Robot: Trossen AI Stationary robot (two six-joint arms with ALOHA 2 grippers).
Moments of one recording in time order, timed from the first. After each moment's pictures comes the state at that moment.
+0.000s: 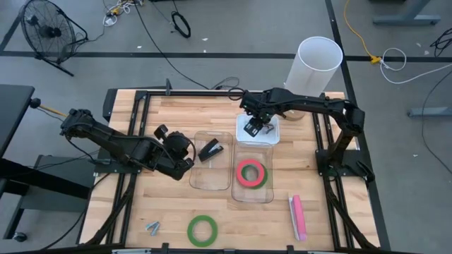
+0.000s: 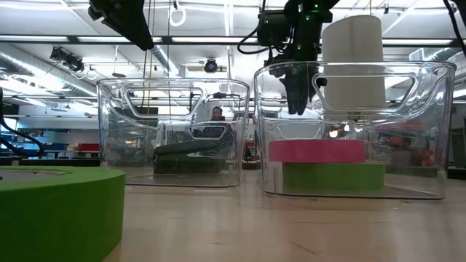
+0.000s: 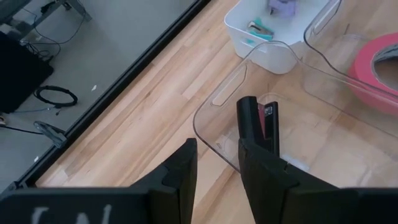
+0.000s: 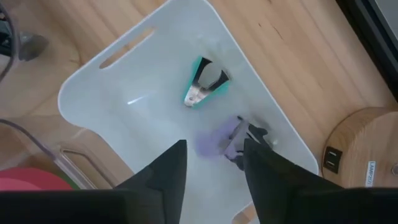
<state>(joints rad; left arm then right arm) -0.40 1.33 1.19 -1.10 -0.86 -0.87 -0.33 1.76 1.52 -1.13 0.14 0.33</state>
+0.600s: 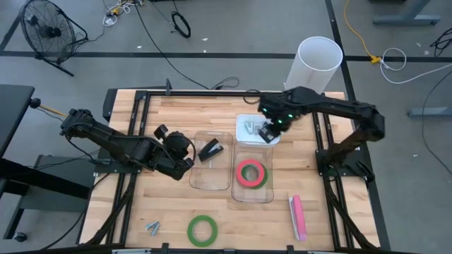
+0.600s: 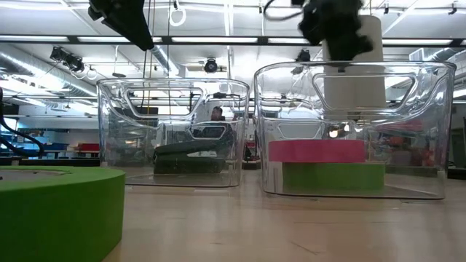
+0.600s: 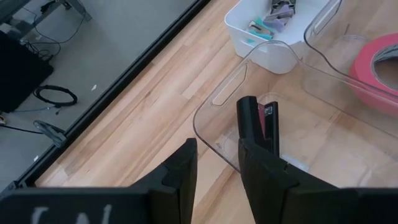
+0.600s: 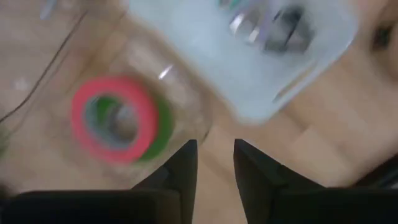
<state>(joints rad) -0.40 1.33 1.19 -1.10 -0.86 -0.87 -0.24 1.54 1.52 -1.41 -0.08 0.61</state>
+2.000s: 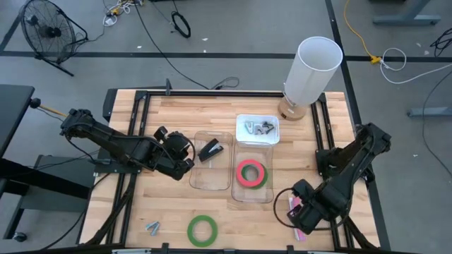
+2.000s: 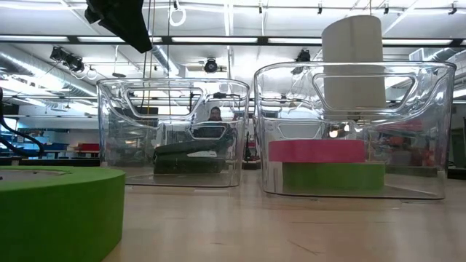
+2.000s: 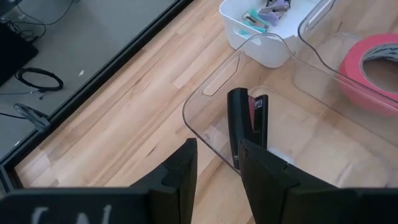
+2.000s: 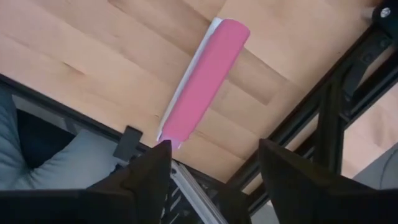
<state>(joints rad) -0.40 1.33 1.19 -1.10 -0.81 -0.93 0.82 1.62 1.52 -1.46 -0.12 1.80</state>
